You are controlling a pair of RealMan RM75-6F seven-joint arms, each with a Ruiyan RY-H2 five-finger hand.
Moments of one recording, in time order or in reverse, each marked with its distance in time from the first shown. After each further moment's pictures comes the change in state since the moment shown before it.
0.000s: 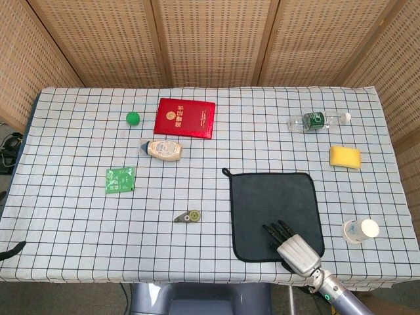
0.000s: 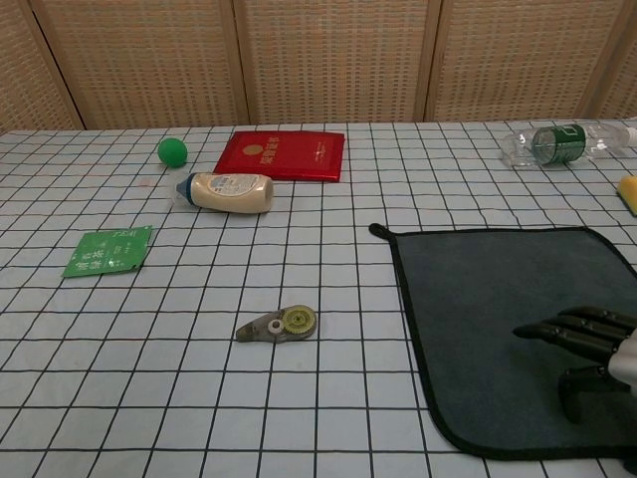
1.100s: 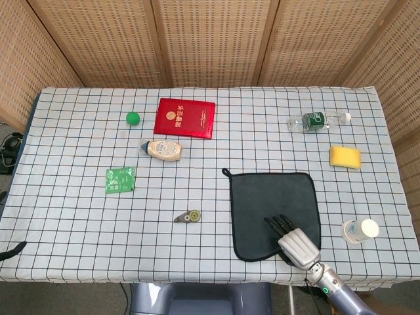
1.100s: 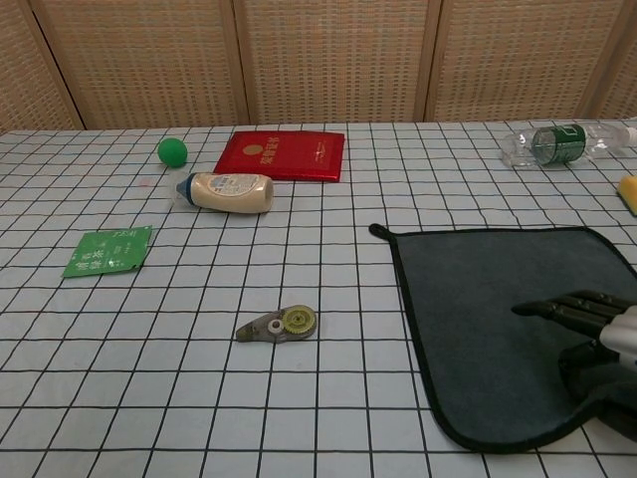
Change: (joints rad) left arm -0.002 -0.002 0.000 -0.001 -0.001 -0.003 0.001; right arm 0.024 -0.019 0.025 0.004 0.074 0.005 0.092
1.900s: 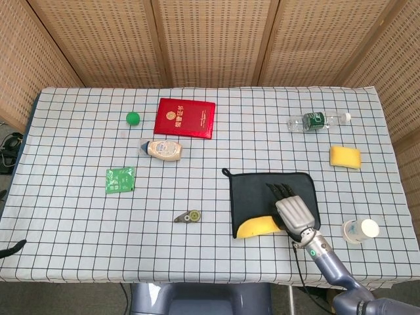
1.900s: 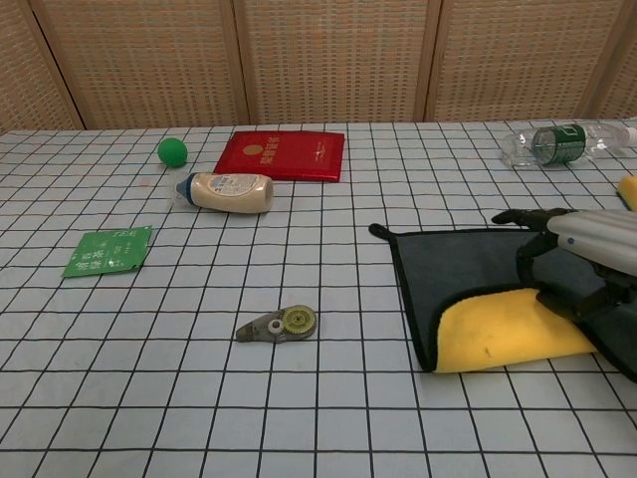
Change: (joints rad) left arm -0.018 0.004 -0.011 0.009 -0.043 -0.042 -0.019; right arm 0.132 -0.017 0.228 -0.078 0.343 -0.175 -0.096
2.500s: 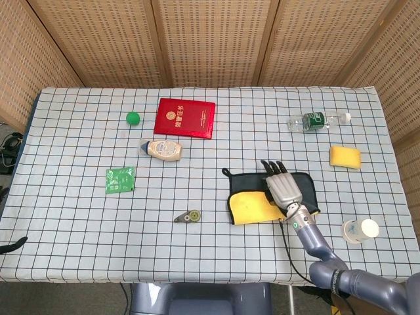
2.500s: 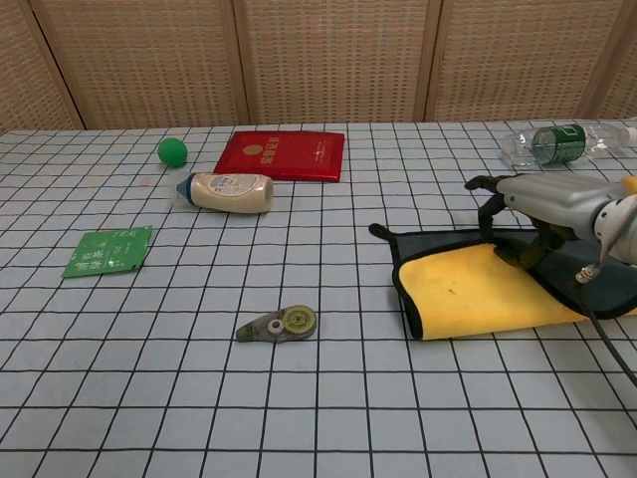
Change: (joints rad) left arm -0.035 -0.010 -0.017 0.019 -0.069 -0.074 0.005; right arm 0.153 -0.122 0.119 0.147 0.243 -0.100 -0.184
